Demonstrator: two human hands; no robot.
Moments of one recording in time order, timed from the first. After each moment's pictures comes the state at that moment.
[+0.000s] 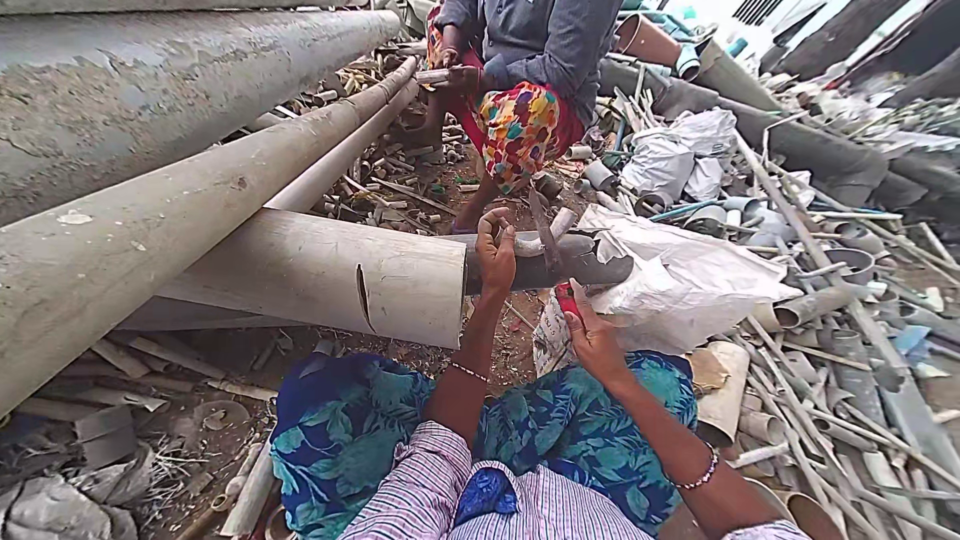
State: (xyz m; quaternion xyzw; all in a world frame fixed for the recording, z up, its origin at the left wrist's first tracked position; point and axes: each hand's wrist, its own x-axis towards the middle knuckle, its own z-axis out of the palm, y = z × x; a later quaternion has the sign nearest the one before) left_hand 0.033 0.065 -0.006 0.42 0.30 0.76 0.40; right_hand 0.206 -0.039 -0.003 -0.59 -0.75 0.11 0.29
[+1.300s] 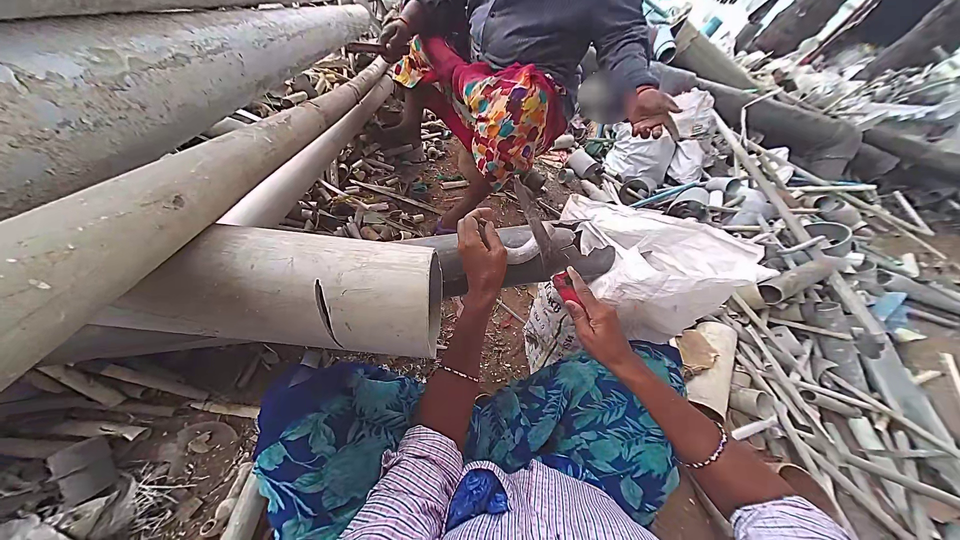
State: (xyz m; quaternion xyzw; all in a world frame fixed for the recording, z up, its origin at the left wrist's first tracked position) left_hand 0.048 0.083 -0.005 0.48 0.46 0.72 0.22; right_hand 0.238 -0.026 0.005 -0.55 -0.77 0.06 0.31
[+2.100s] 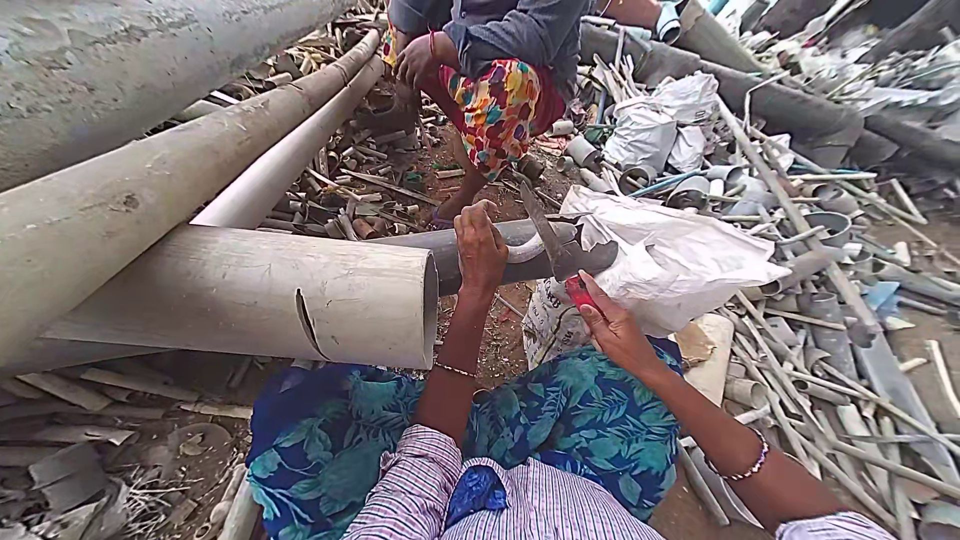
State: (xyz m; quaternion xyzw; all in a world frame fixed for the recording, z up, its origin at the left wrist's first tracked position) left_hand 0.044 0.086 -0.004 0.59 0.51 0.62 0.09; right_hand 0.257 -0.039 0.018 -0.59 -0.74 0.18 0.25
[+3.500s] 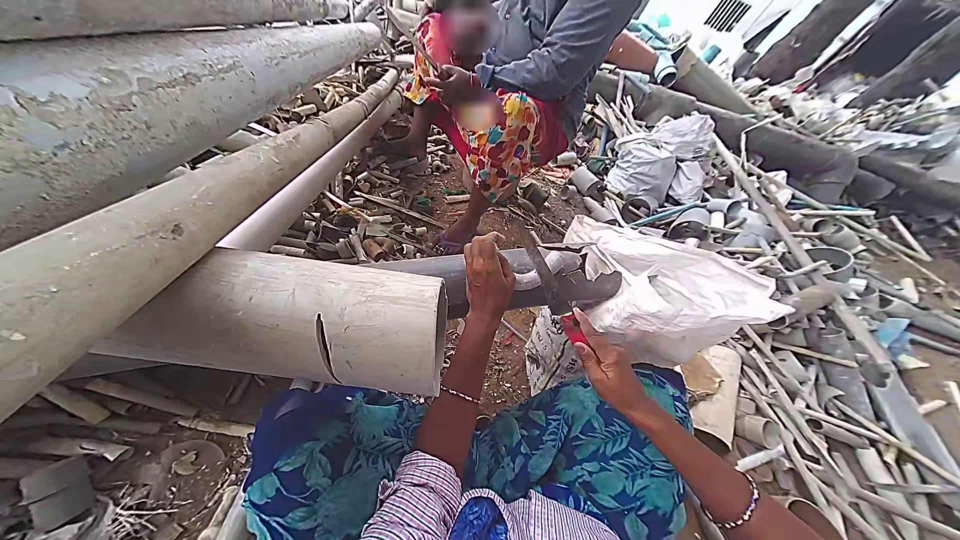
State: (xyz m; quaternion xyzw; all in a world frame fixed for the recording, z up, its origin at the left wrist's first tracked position) left_hand 0.046 0.087 -0.009 0.58 0.50 0.63 0.08; right_hand 0.248 -0.040 -0.004 -0.54 -0.78 0.10 0.29
